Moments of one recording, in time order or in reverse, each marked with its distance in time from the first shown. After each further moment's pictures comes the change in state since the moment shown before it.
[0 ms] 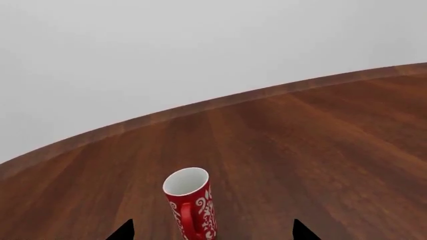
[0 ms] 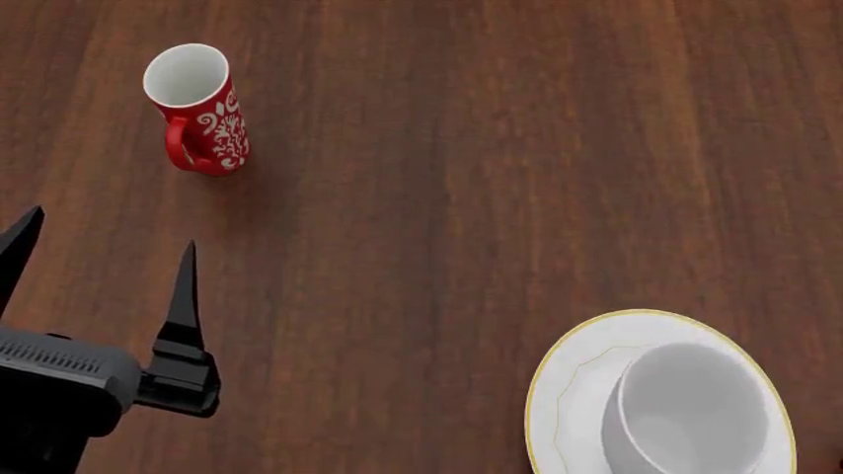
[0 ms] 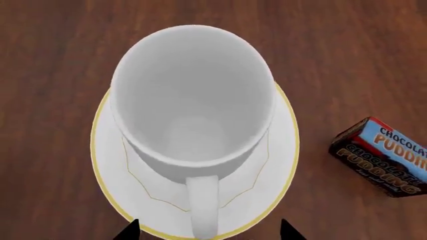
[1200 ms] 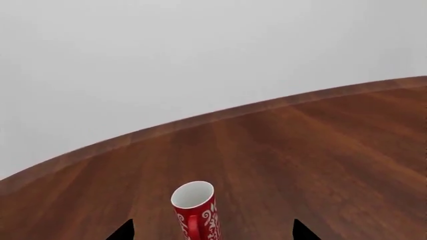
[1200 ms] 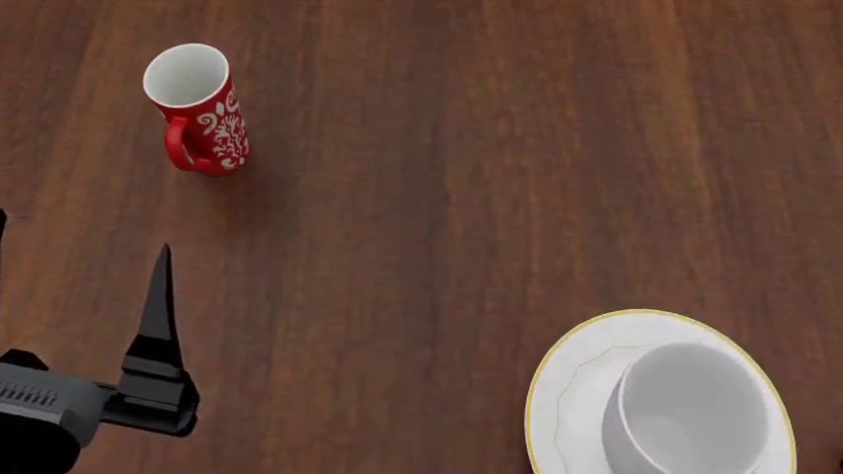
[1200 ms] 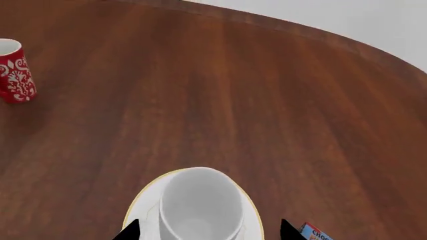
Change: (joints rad) left arm 0.047 -0.042 -0.017 0.156 -0.019 -0.060 -0.044; right arm -0.658 0.819 -0.308 -0.268 -0.328 -1.266 0.561
